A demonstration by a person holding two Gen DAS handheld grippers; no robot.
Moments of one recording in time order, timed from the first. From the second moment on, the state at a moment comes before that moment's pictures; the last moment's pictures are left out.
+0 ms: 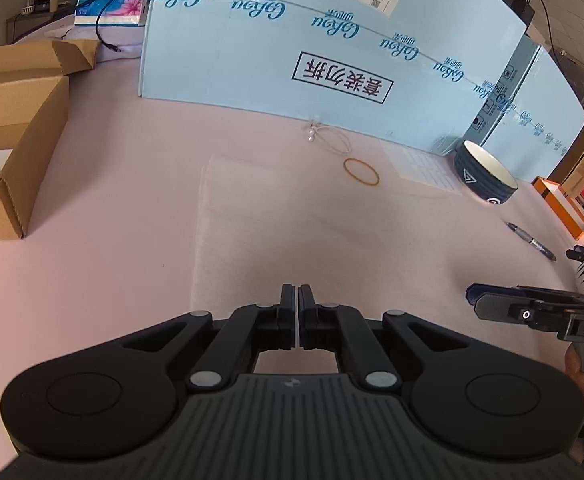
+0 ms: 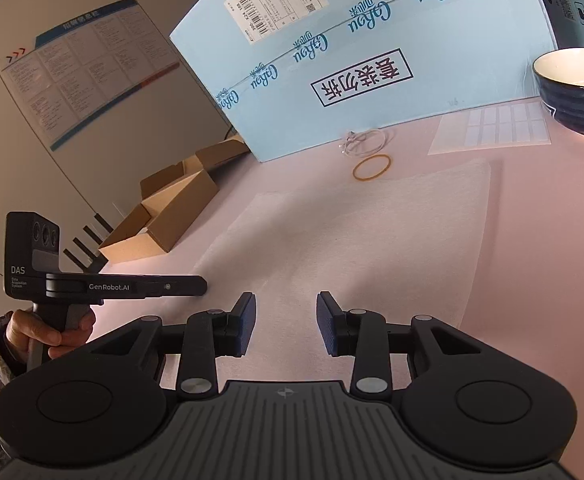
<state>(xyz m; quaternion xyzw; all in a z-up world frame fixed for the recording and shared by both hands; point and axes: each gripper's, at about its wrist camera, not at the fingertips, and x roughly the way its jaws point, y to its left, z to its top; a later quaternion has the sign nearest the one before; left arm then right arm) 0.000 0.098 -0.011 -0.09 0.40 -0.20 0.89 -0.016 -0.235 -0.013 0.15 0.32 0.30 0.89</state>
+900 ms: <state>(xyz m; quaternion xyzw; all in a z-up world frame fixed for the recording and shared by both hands) -0.131 0.173 0.030 -0.14 0.31 -0.14 0.93 -0.090 -0.325 -0.004 0.29 0.36 0.21 0.86</state>
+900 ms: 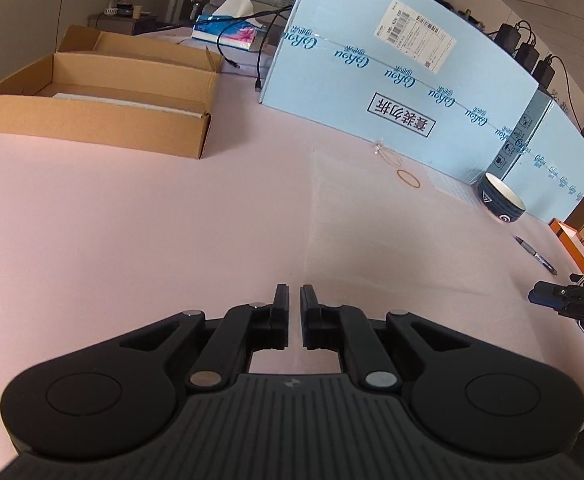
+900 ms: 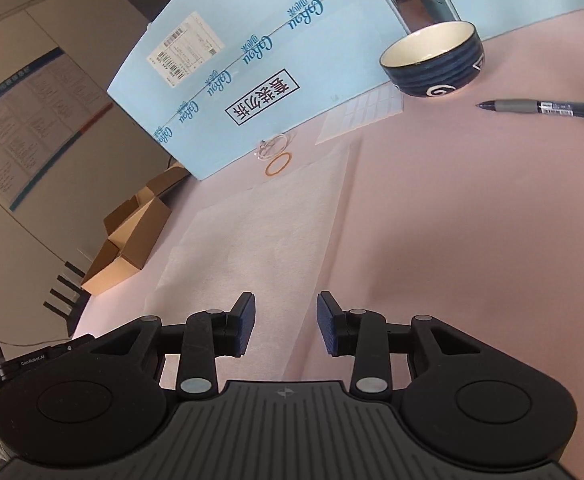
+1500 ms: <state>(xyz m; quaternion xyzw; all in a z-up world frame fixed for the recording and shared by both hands) -0.090 0.059 -0.014 -0.10 0.34 -0.25 0.90 -0.064 -0.312 -0.026 0.34 0.39 0.20 0.83</state>
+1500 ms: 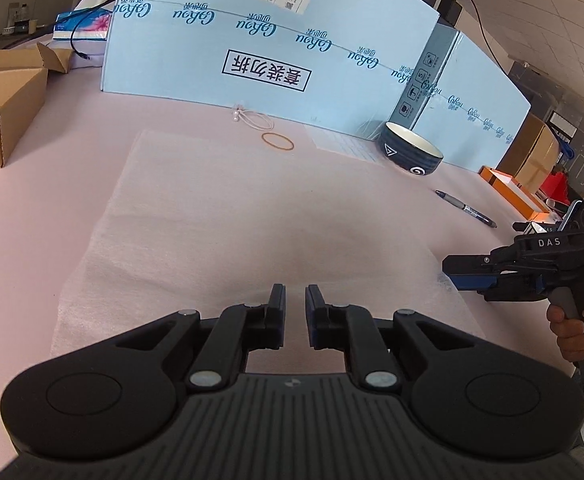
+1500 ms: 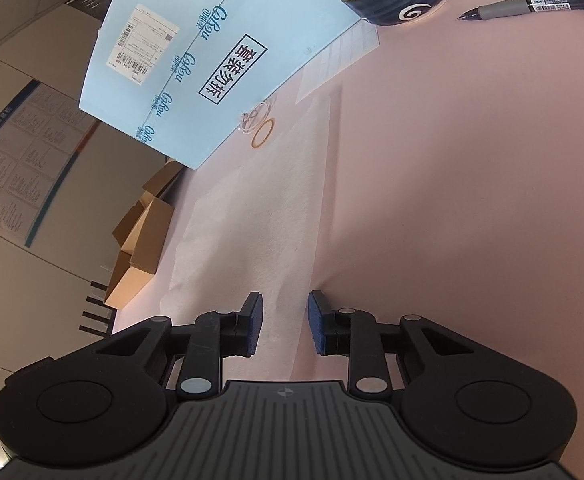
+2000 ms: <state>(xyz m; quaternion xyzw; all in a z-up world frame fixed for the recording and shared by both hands) -0.122 0.081 -0.016 -0.15 0.33 -0.28 0.89 -0.072 -0.306 -0.008 0.36 0.34 0.22 0.84</state>
